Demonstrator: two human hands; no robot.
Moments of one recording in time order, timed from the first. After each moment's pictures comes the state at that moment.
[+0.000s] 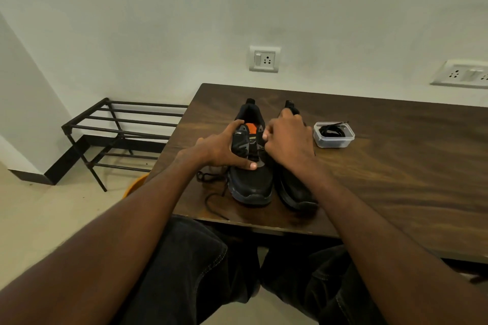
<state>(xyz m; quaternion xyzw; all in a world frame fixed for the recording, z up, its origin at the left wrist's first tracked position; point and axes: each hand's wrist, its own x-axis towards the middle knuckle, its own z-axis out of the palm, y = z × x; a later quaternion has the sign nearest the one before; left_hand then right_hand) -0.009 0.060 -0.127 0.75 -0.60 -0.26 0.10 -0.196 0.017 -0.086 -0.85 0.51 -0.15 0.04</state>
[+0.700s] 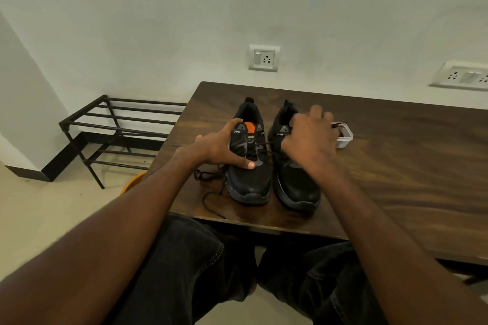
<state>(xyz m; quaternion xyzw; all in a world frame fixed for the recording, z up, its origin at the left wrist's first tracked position) -0.006 0.058 -0.129 0.74 -0.61 -0.26 0.10 -0.228 0.022 -0.065 -0.80 0.59 -0.12 0.00</state>
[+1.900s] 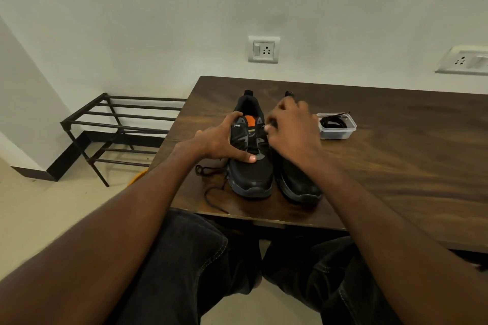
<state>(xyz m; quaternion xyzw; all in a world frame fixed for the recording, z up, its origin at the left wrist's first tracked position) -0.011 0.060 -0.124 0.75 -0.60 -0.28 0.11 -0.211 0.018 -0.085 -0.86 0.49 -0.15 0.02</state>
